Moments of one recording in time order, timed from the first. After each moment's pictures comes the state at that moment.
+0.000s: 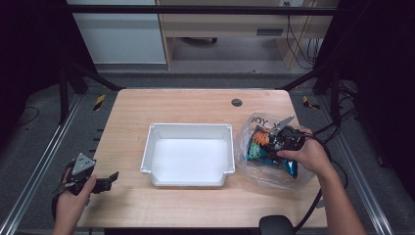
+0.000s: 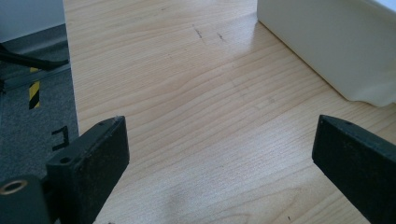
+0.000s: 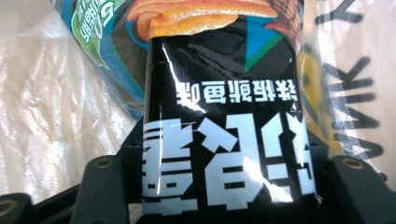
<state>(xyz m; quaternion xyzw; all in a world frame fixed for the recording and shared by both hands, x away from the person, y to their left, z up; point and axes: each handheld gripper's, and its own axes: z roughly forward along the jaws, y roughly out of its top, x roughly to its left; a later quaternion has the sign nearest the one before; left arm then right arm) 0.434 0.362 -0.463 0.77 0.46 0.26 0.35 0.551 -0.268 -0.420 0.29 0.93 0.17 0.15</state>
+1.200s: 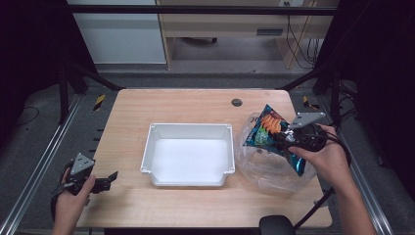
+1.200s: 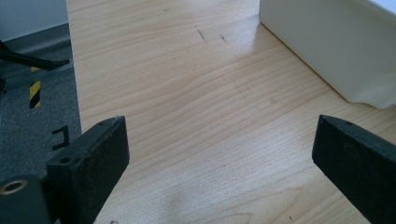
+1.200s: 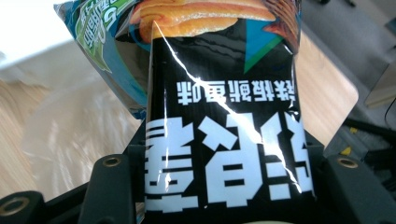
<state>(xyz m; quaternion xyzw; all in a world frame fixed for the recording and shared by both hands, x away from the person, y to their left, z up) 0.434 0.364 -0.462 0.77 0.46 0.27 0.35 0.495 -0.274 -0.340 0.30 0.88 0.26 0.26</state>
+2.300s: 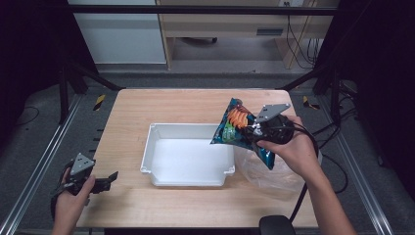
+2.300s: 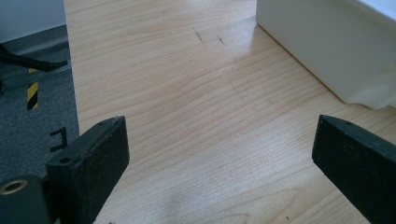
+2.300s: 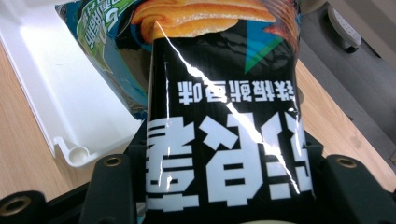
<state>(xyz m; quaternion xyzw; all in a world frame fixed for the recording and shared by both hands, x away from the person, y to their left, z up) 0.433 0.364 -0.461 0.77 0.46 0.26 0.36 0.505 -0.190 -0.318 0.23 0.89 0.31 0.24</state>
